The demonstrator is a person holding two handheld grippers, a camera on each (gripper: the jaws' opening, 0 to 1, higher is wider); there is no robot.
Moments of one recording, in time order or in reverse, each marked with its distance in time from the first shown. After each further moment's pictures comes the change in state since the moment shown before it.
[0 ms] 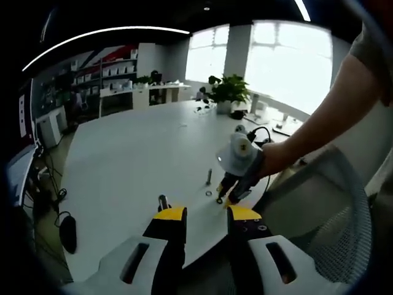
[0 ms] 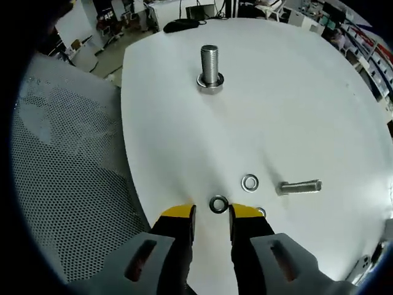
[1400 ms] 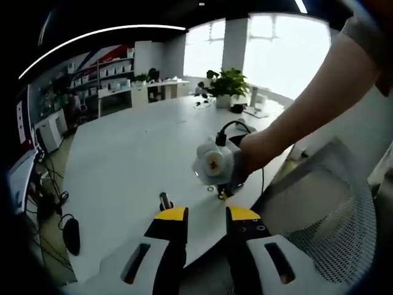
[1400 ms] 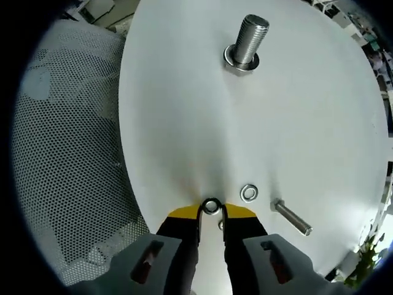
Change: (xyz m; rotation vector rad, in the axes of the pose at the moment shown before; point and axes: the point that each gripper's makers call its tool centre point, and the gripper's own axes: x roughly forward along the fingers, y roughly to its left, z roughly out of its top) left arm 0.003 0.000 -0.004 0.035 0.032 0.011; right arm 0.003 -0.002 -0.004 -0.215 0.330 -0.041
